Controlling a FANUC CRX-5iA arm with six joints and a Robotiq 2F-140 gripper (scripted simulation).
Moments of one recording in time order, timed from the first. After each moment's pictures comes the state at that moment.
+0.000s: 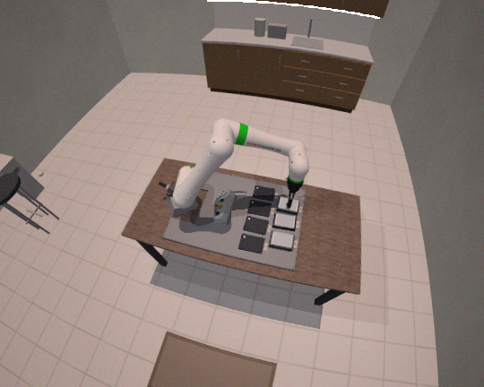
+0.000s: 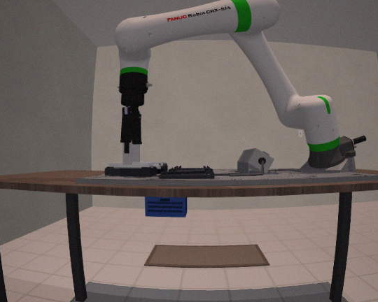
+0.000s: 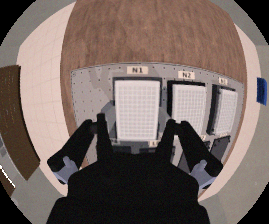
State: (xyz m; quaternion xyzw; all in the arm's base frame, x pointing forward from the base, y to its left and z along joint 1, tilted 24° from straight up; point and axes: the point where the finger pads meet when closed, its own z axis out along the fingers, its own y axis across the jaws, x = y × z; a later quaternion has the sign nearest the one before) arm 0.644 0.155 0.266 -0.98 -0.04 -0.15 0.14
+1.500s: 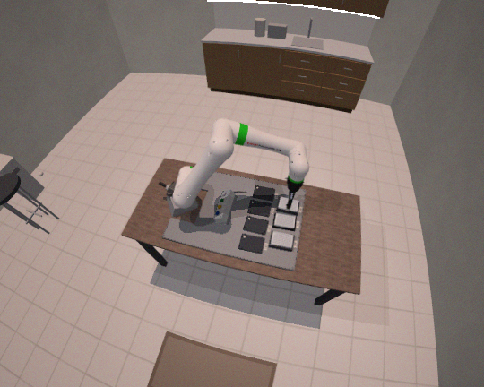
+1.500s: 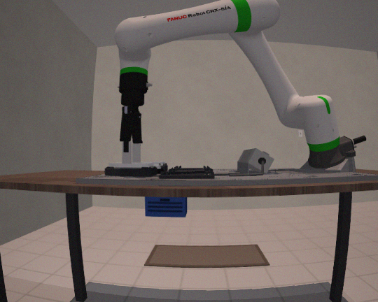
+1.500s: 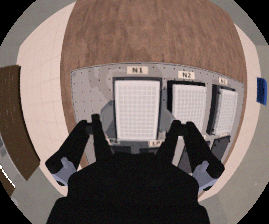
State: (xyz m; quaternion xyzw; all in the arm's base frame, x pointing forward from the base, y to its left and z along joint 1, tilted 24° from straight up) arm 0.644 0.155 0.266 -0.98 -0.04 -0.15 0.14
